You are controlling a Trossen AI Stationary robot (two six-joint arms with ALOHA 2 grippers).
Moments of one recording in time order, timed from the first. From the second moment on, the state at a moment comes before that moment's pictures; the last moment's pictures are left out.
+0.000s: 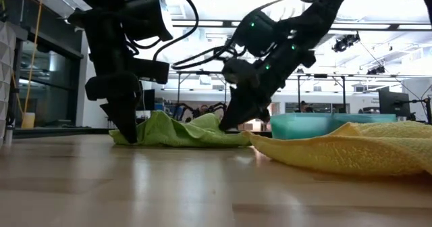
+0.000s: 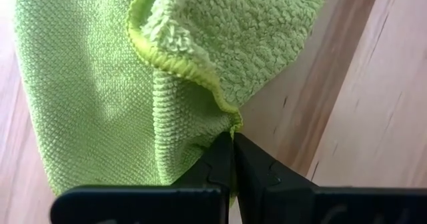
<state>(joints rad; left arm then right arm) 0.02 1.65 0.83 -0.49 -0.19 -0.39 -0.12 1.87 0.97 0.10 -0.15 0.38</state>
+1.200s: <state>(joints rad) 0.02 1.65 0.83 -0.47 -0.21 -0.41 0.01 1.88 0.97 0.05 -0.24 0.15</state>
